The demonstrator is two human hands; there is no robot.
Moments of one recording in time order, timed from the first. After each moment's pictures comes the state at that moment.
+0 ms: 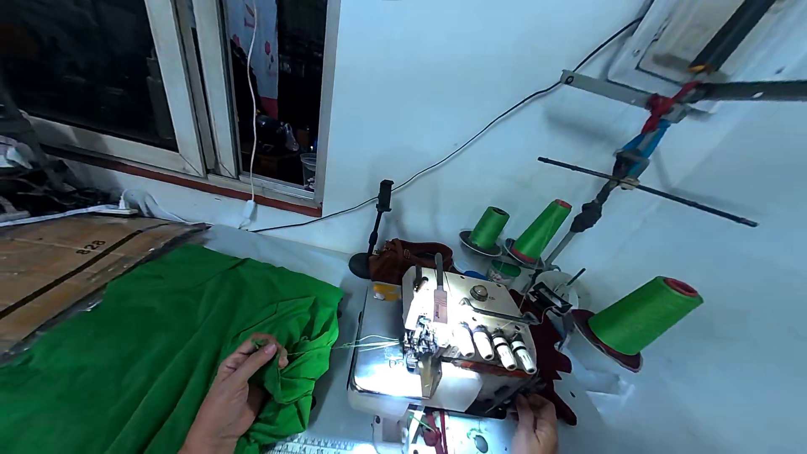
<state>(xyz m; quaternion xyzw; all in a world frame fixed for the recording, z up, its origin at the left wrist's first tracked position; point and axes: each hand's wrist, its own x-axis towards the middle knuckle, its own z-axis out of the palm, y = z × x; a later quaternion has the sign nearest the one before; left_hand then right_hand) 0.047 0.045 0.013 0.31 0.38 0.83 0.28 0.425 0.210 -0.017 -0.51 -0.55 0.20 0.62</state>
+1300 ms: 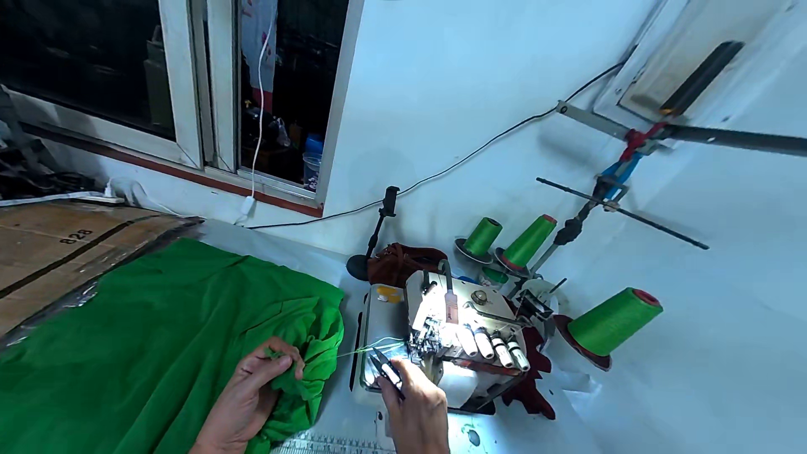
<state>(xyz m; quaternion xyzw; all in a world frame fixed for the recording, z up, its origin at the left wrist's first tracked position) 0.046 0.038 0.012 0.38 0.28 0.81 0.34 0.264 0.106 0.069 -0.38 -0.84 0.00 0.39</state>
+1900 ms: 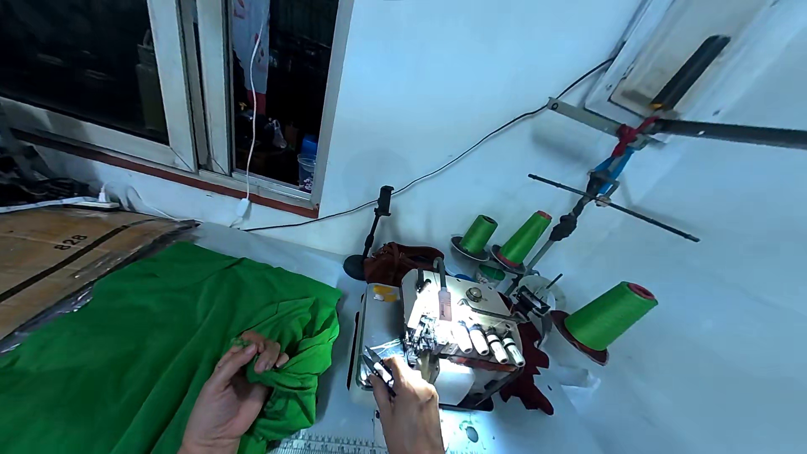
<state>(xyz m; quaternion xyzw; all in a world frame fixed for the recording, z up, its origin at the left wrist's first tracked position) 0.037 0.041 0.014 0.30 0.18 0.87 0.35 0.259 0.102 0.072 -0.41 -0.84 0.01 0.36</state>
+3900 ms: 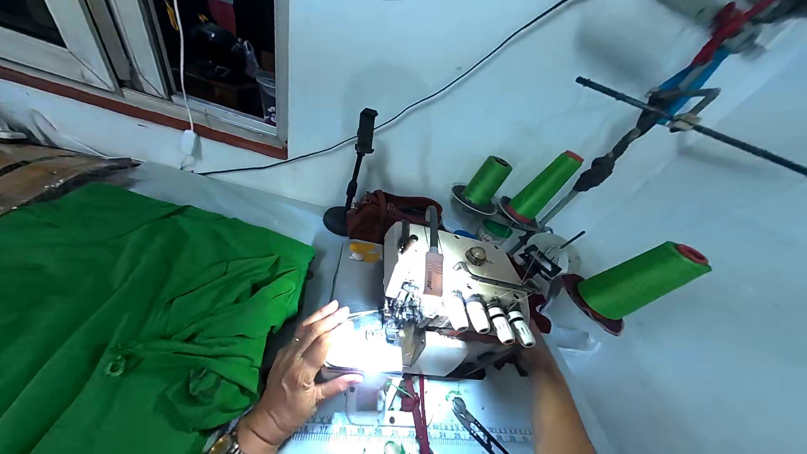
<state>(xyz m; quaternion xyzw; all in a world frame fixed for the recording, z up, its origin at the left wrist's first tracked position) 0.127 0.104 -0.030 0.64 0.52 0.56 -0.11 0.467 0.318 0.033 -0.52 -0.64 0.39 0.40</state>
